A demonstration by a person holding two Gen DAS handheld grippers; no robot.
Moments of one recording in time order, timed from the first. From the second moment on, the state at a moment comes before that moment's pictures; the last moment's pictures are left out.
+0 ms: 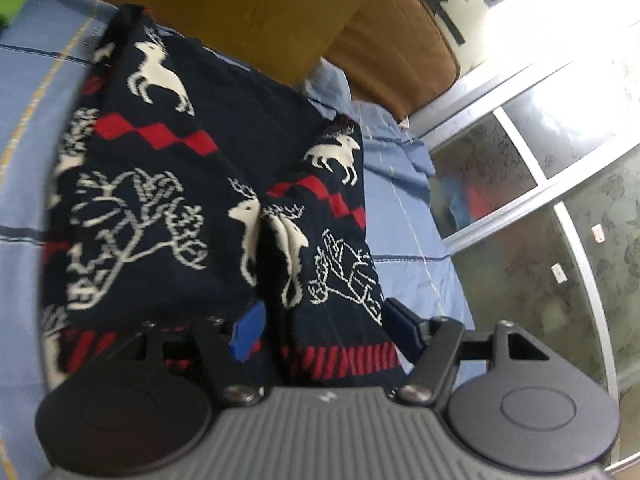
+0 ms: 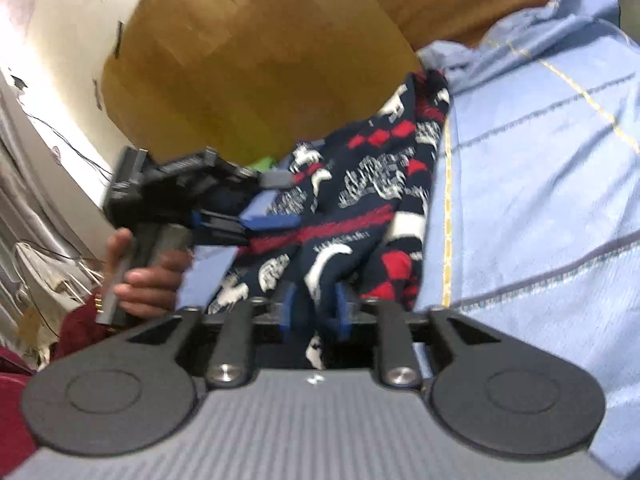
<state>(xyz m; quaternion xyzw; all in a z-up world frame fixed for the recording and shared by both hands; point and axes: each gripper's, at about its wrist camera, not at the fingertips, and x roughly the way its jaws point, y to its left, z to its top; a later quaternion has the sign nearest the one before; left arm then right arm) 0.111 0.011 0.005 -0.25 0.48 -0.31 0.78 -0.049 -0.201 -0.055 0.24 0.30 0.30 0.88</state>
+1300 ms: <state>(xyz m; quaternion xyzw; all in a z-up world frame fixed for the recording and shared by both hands) 0.111 0.027 0.034 -0.25 0.43 -0.26 0.83 -0.037 -0.205 -0.017 0.19 0.27 0.38 0.86</state>
